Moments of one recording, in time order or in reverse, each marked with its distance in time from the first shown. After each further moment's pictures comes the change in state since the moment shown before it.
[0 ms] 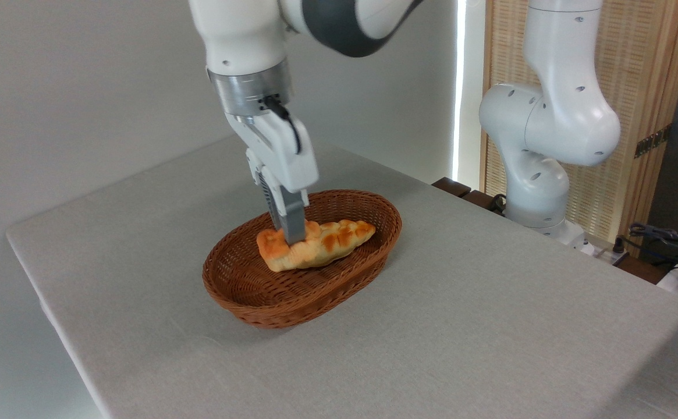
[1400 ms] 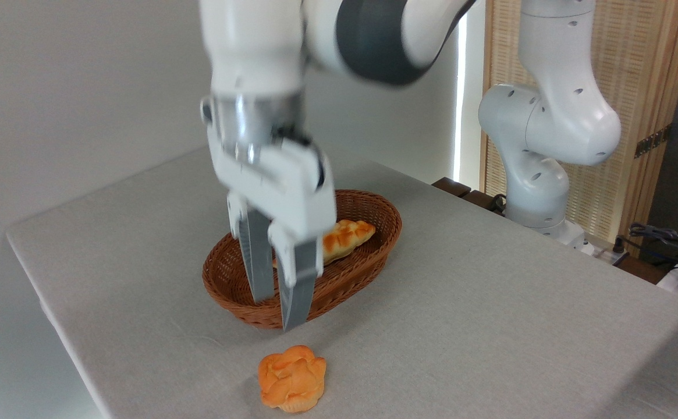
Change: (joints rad) arm 0.030 0.065 0.105 0.061 0.096 0.257 0.006
